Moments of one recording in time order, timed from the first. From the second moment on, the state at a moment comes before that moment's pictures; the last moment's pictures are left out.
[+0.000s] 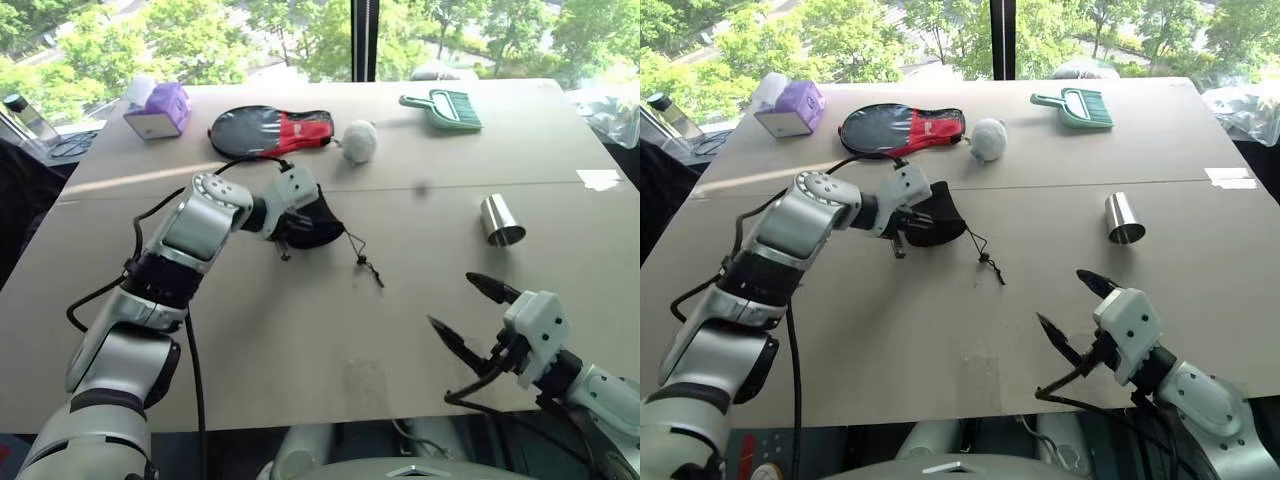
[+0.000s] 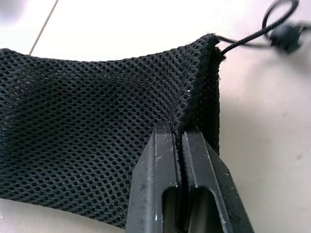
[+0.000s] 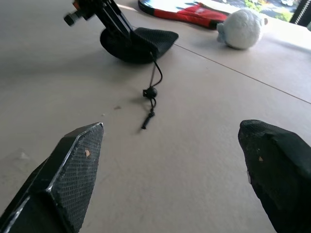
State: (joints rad) left arm -0.91 0.69 -0.36 0.17 -0.10 0.88 -1.11; right arm 0.38 -0.58 -0.08 -0.88 0.21 0.43 0.49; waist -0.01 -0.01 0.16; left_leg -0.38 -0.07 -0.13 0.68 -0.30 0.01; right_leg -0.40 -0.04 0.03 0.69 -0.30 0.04
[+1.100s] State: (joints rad) left arm -0.86 0.56 -0.23 -0.06 -0.30 1.30 -0.75; right arm -0.09 -0.47 -0.21 -0.56 0.07 0.87 0.43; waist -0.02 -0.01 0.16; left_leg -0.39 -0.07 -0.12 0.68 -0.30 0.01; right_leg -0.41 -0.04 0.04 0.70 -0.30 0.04
